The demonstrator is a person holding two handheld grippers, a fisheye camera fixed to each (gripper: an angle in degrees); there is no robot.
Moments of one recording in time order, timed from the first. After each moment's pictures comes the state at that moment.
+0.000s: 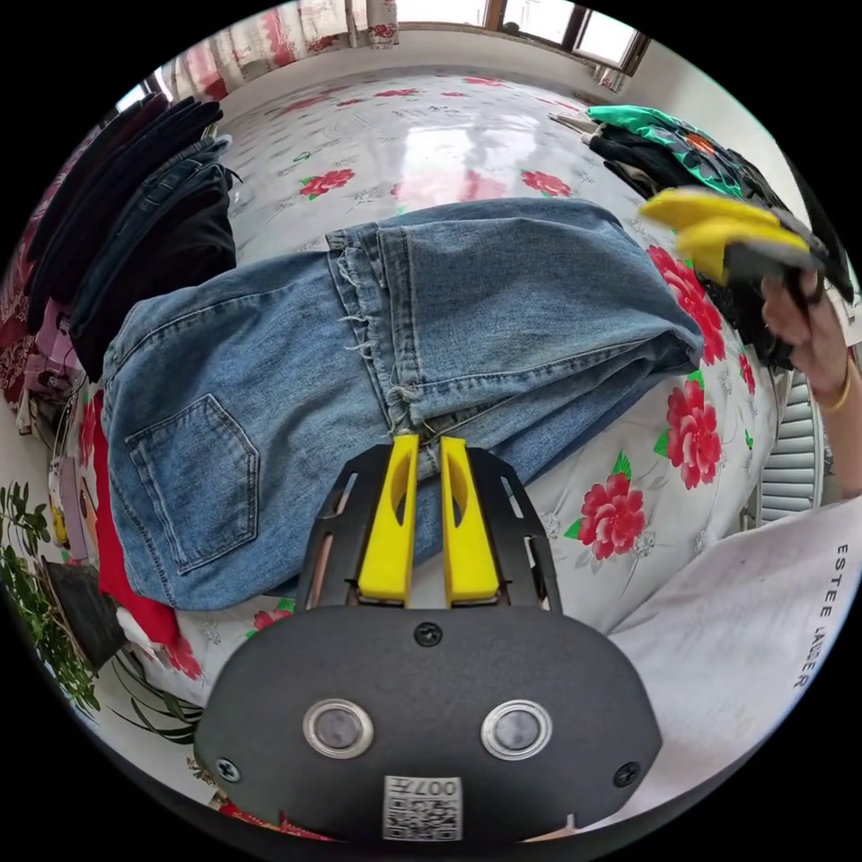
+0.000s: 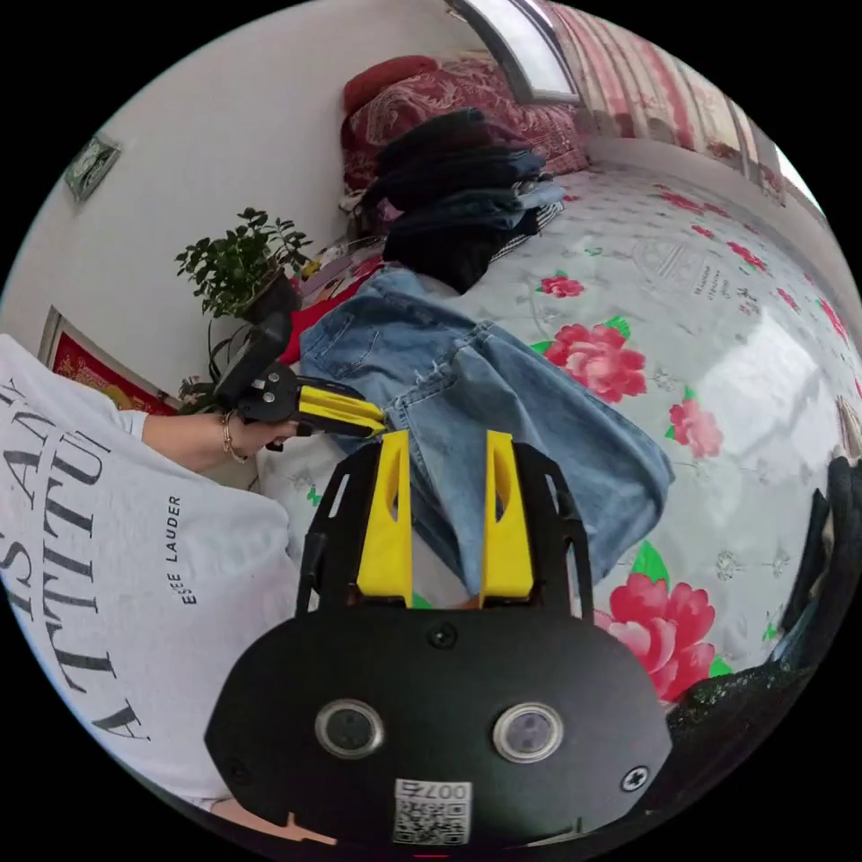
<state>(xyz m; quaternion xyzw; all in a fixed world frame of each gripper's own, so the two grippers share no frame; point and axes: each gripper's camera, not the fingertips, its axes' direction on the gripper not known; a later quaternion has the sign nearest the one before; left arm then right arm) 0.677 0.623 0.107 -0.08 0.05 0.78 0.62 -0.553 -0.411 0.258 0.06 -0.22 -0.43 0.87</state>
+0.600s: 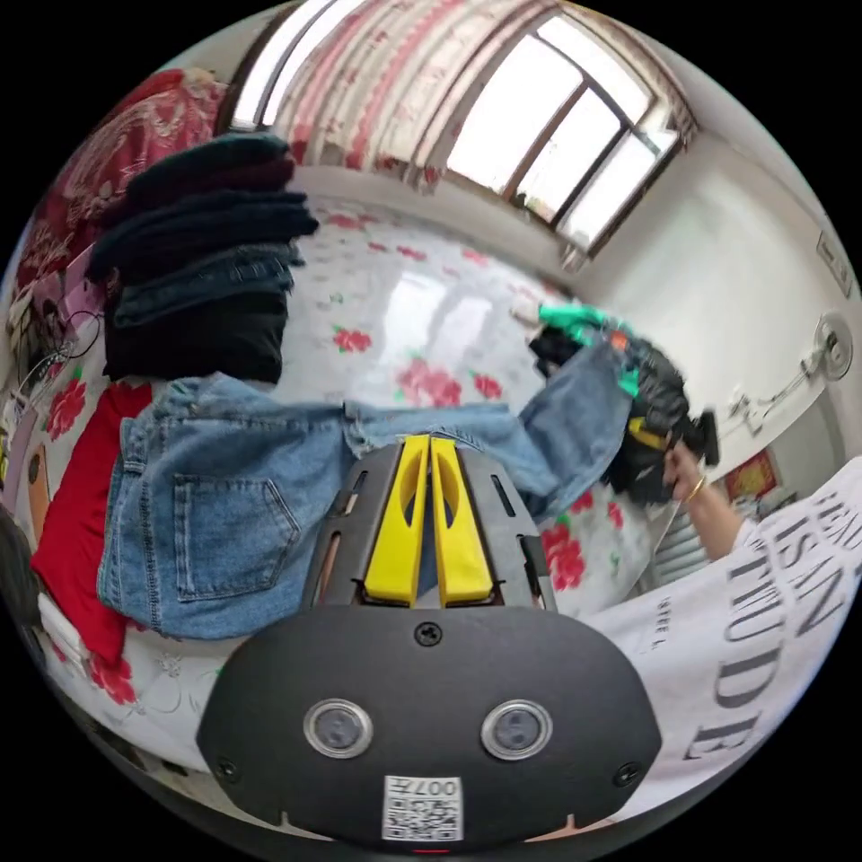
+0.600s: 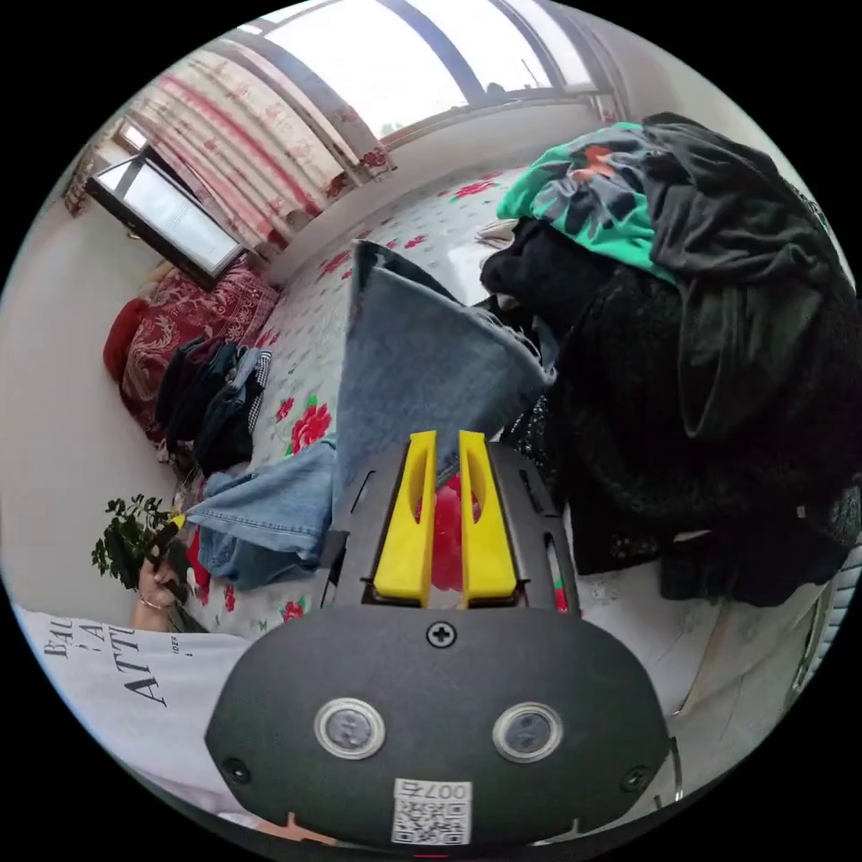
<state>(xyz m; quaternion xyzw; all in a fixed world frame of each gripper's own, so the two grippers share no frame) 0.613 0.481 0.067 -0.04 0.34 0.65 0.68 -0.259 -0.372 0.203 0.21 -0.17 0.05 0.96</state>
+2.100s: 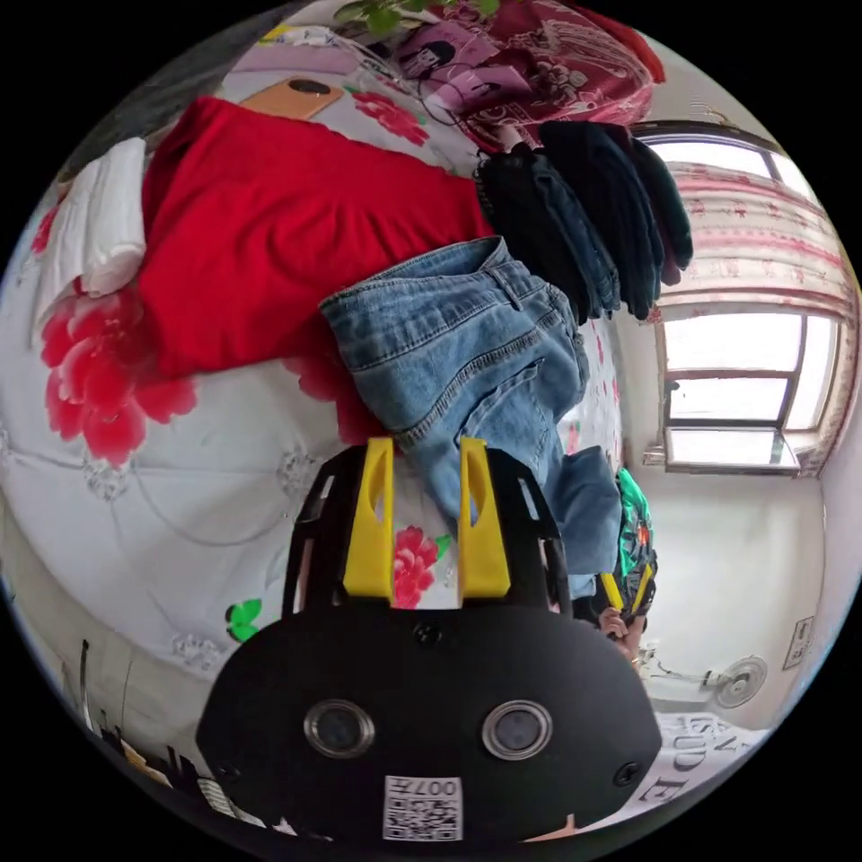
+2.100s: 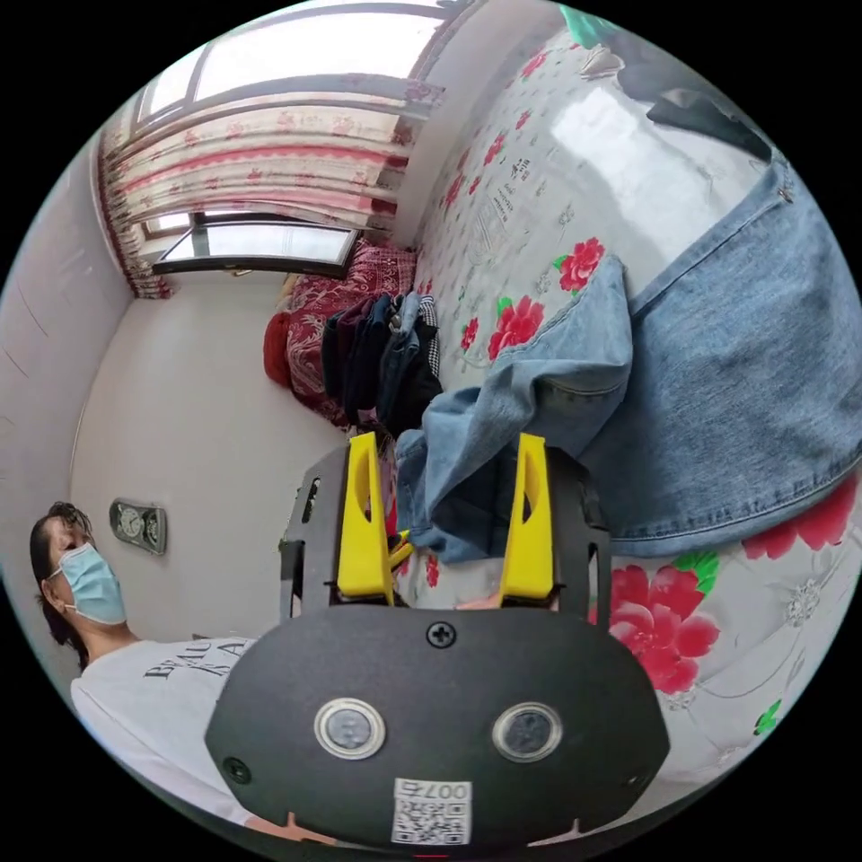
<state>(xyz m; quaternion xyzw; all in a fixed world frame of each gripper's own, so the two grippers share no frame) 0.442 0.294 0.333 -0.20 0.31 0.29 0.88 -0.325 -0.291 0.264 0.11 -0.51 0.04 0.86</state>
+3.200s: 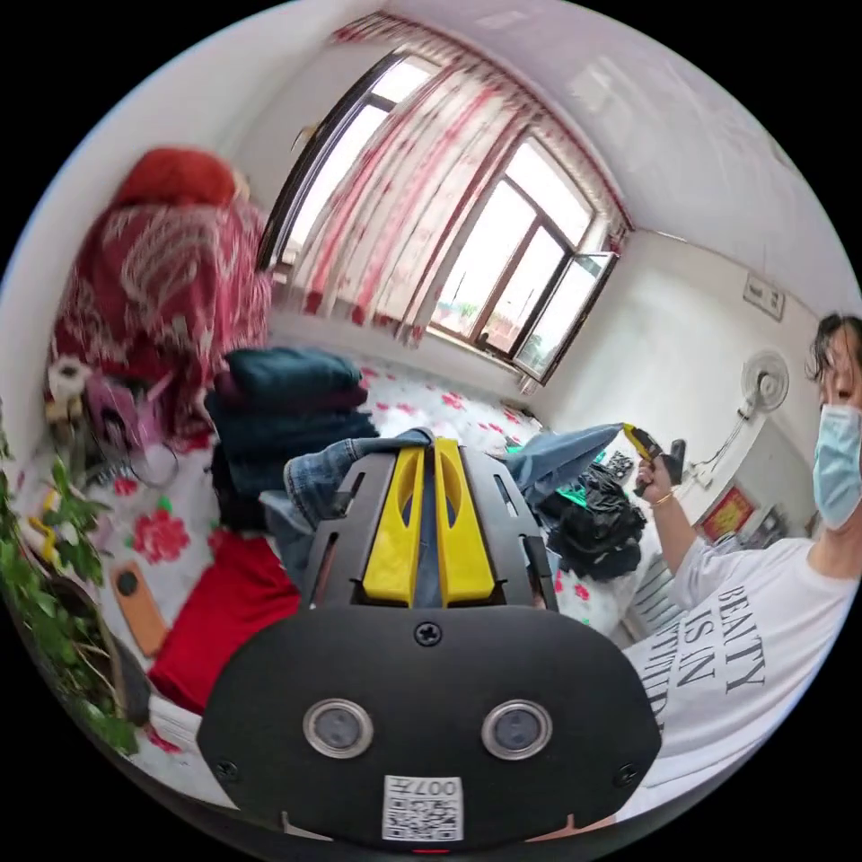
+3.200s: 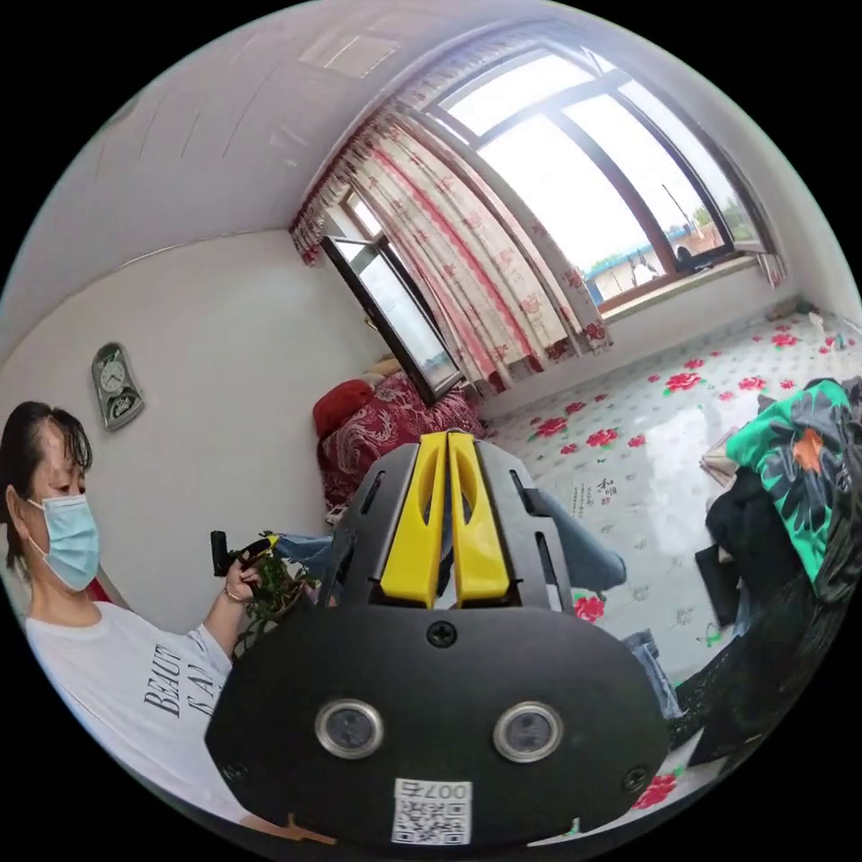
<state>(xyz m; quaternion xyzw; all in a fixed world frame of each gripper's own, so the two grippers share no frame) 0.533 0.319 0.027 0.06 0.50 0.59 0.63 -0.361 -0.245 -0.001 0.45 -0.36 -0.15 0.80</state>
